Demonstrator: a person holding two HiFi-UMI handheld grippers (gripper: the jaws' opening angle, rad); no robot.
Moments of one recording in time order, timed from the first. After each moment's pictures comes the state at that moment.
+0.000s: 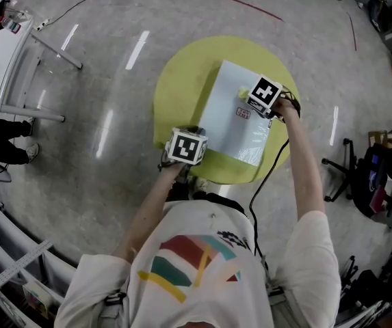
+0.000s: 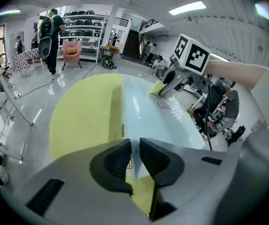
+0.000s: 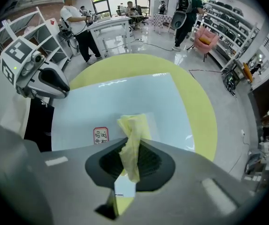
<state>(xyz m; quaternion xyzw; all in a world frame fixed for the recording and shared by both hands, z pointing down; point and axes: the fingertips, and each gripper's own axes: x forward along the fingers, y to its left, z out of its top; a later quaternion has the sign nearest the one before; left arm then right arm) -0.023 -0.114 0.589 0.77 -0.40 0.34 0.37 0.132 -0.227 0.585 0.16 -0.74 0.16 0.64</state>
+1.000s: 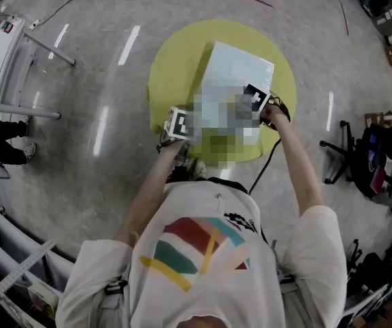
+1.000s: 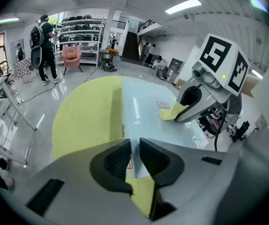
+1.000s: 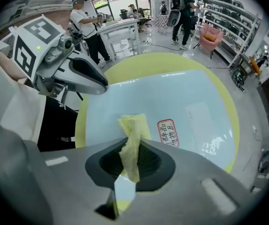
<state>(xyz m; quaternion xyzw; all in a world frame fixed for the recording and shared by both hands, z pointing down) -0.024 -0.120 0.578 0.78 -0.42 0.34 0.32 0.093 -0.120 0.586 0.13 -0.75 0.19 0.61</state>
